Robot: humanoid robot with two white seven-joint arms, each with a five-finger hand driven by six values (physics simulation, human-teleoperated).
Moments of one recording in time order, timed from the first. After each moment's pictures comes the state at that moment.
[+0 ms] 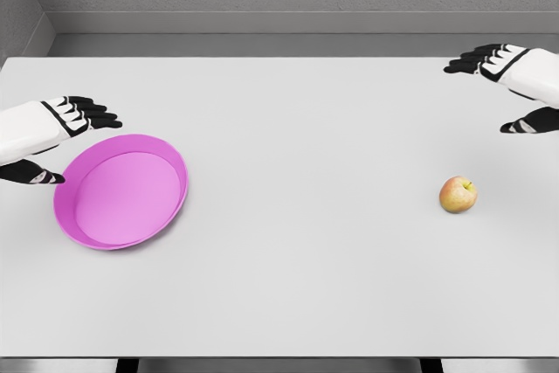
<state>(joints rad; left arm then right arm) -0.24 1.15 -0.35 -1.65 -0.26 -0.61 -0.24 -0.37 -0.90 0.10 -1.57 0.20 -0.61 0.61</state>
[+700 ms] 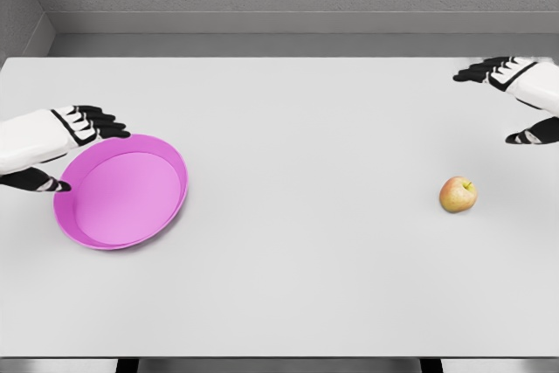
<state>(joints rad) -0.23 1.14 -0.35 -1.68 -0.26 -0.61 -0.26 -0.31 -0.89 0.06 -1.51 0.20 -0.61 0.61</state>
